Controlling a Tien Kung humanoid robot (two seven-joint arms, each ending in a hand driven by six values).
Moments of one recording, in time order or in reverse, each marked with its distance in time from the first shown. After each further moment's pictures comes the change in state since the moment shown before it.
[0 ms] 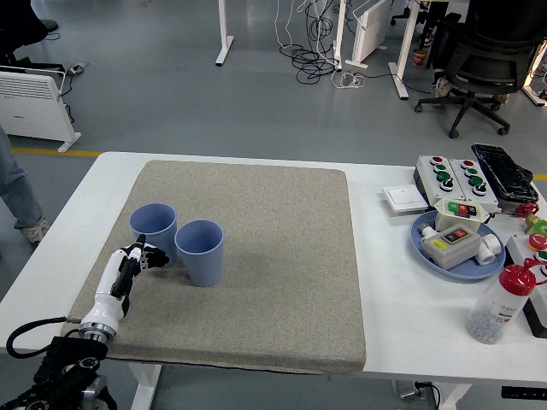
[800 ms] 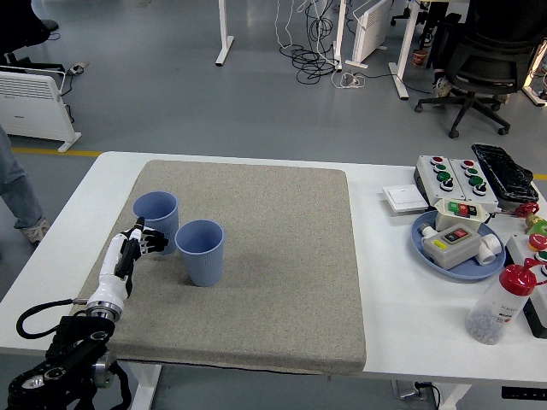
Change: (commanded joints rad) left arm -0.142 -0.043 0.028 0.196 -0.085 -0.012 -0.025; right arm 0.001 0.001 0.010 0.001 -0.018 -0.001 -0.004
